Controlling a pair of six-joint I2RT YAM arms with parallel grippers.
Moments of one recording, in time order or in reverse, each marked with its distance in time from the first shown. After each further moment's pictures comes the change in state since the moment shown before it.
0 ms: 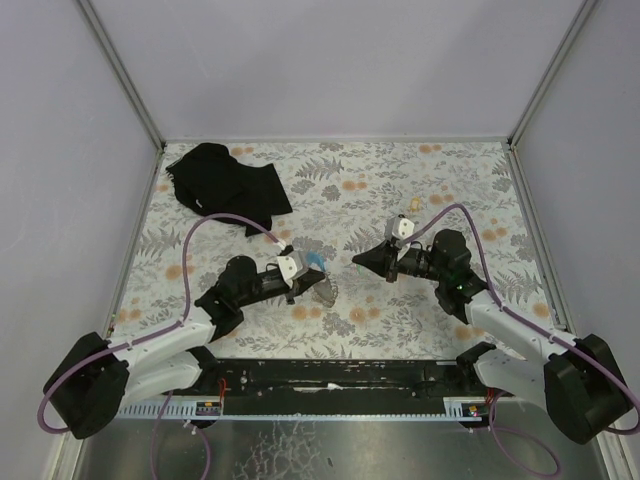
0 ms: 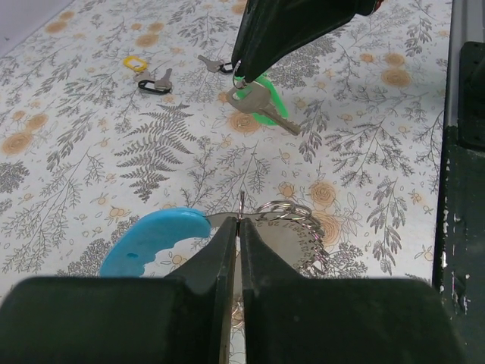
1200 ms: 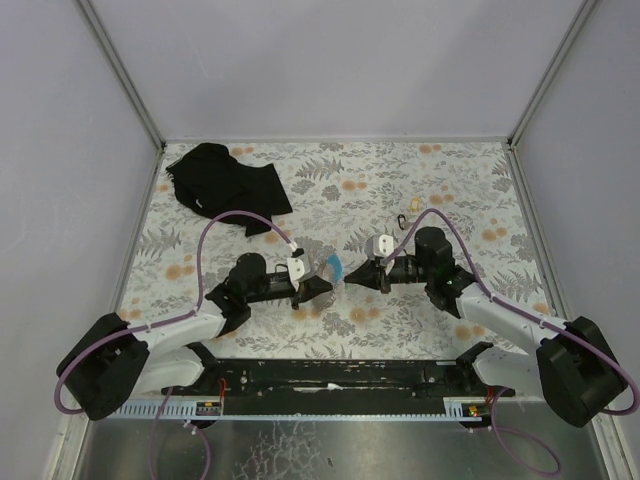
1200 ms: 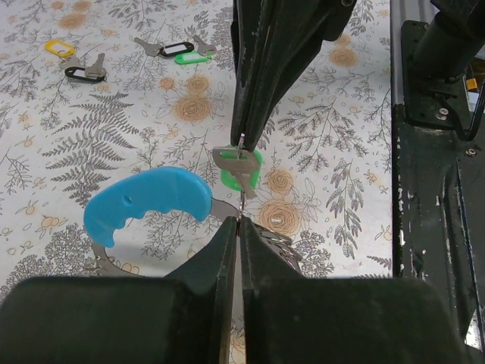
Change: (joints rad) left arm 0.002 0.138 0.016 0.056 0.160 -0.018; right arm 0.065 0.093 0.049 -0.152 -0.171 -0.238
